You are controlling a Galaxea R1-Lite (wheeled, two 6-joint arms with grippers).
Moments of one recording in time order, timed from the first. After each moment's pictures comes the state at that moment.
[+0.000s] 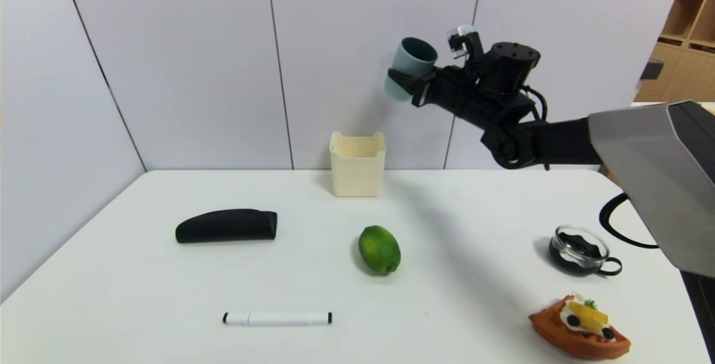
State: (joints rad) left arm -0.01 0.00 0.00 0.00 0.01 -0.03; right arm 0.32 2.33 -1.81 -0.78 0.38 0.03
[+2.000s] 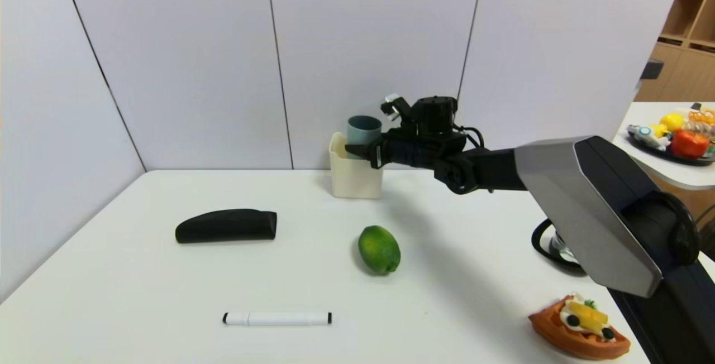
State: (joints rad) left arm -0.01 0.00 0.00 0.00 0.01 -0.03; right arm 0.44 2.51 -1.95 -0.40 0.44 -0.07
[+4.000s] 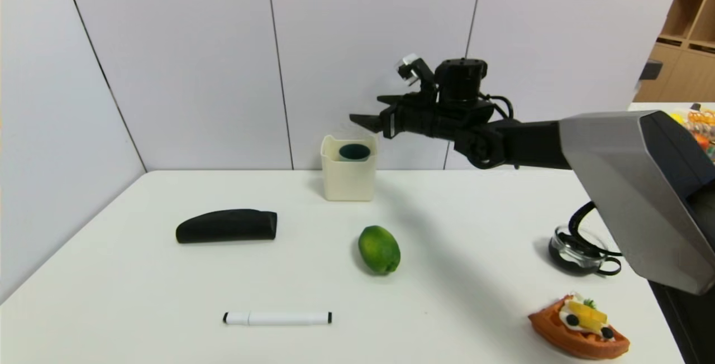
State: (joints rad) left arm -0.01 0.00 0.00 0.00 0.01 -0.03; right arm 0.41 2.39 -1.95 -0.40 0.48 -0.12
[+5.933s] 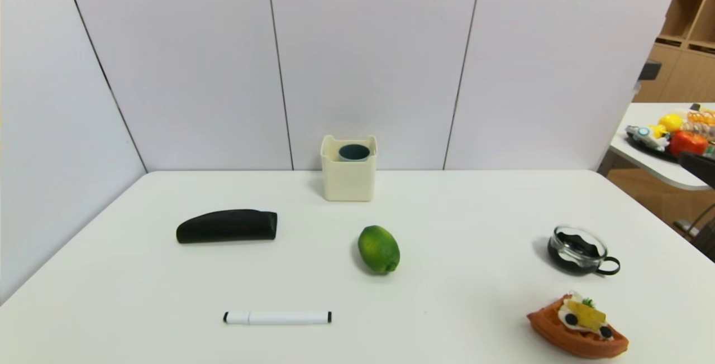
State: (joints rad) left arm -0.01 0.00 0.00 0.00 0.01 -0.03; right arm 0.08 0.89 -0.70 -0.12 0.07 -0.15
